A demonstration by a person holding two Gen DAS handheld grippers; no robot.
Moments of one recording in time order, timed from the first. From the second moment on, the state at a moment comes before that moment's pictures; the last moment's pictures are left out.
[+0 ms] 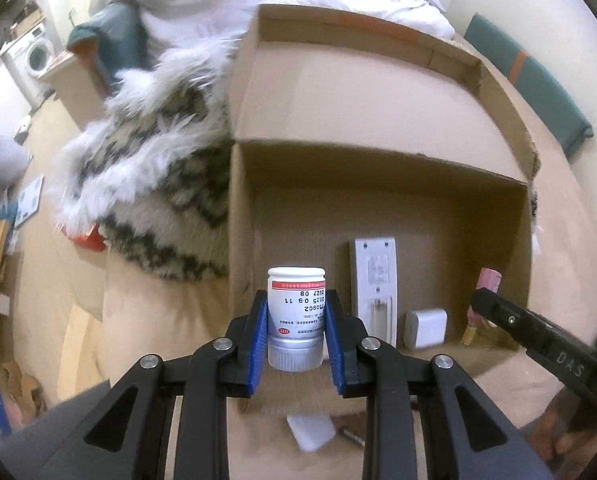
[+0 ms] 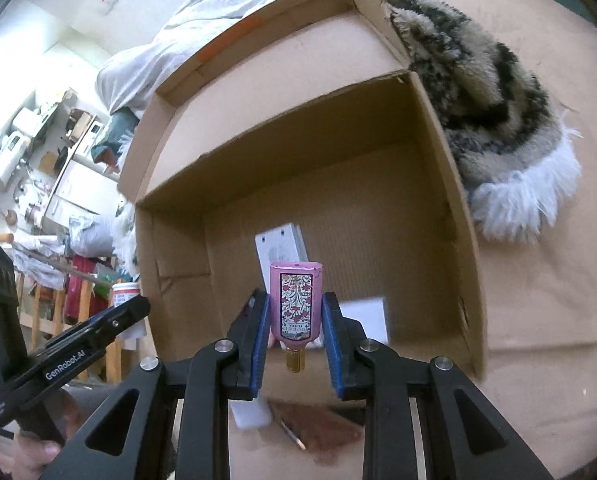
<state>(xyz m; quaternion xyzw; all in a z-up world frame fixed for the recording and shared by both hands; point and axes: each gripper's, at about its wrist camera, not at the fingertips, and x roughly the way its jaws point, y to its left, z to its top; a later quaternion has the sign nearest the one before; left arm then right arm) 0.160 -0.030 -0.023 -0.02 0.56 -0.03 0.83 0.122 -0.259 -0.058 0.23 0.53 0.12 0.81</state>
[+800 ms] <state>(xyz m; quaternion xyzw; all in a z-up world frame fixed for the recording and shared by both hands) 0.190 -0.076 -0.091 0.04 0.56 -0.05 0.82 0.170 -0.226 -0.113 0.15 0.57 0.11 0.80</state>
